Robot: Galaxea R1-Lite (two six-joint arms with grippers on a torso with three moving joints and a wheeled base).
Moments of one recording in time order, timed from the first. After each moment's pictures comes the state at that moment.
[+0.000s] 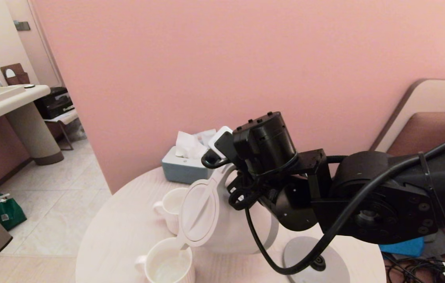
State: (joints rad) left arm 0.00 0.00 0.00 0.00 0.00 -0.01; right arm 0.90 1.89 -1.33 -0.04 -0.70 -0.35
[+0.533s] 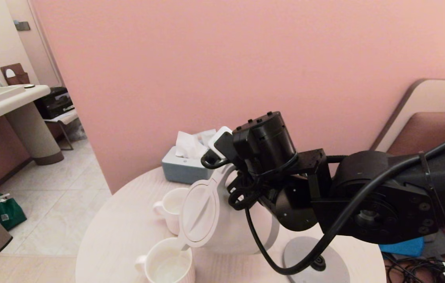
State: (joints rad) left arm 0.00 0.00 0.00 0.00 0.00 -0.01; right arm 0.90 1.89 -1.34 -0.04 -0.70 -0.35
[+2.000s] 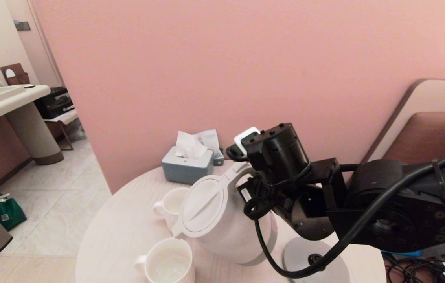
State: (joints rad) left arm 0.00 0.00 0.00 0.00 0.00 -0.01; right arm 0.87 1.84 -1.22 -0.04 -0.69 -0.02
